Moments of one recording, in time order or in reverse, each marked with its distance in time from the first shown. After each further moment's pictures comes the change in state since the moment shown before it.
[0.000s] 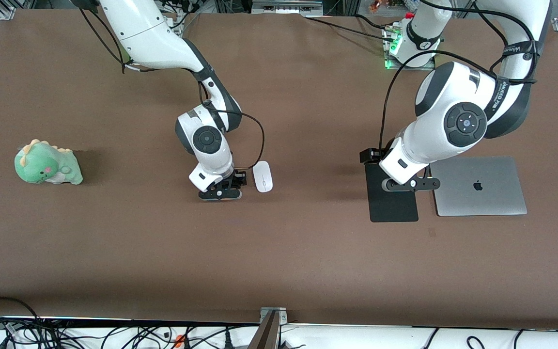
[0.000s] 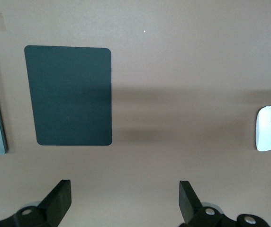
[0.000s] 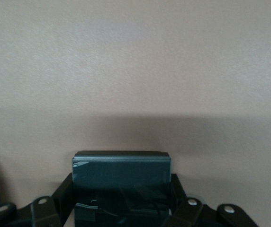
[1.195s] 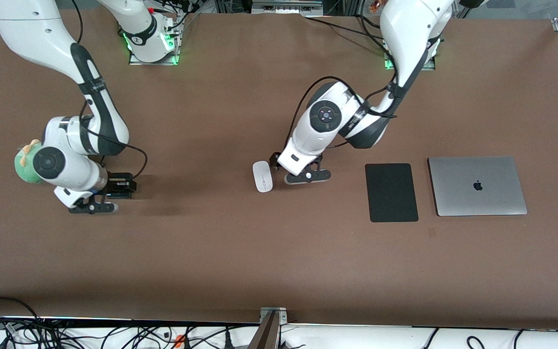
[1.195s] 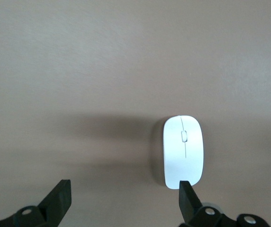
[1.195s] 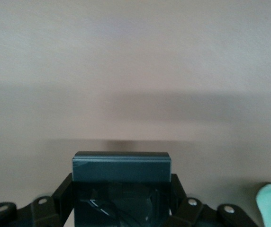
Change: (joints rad) left arm -0.364 0.308 0.006 0.030 0.044 0.506 -0.400; right arm -0.531 -0.224 -0.027 -0.245 0.001 -0.040 -0.554
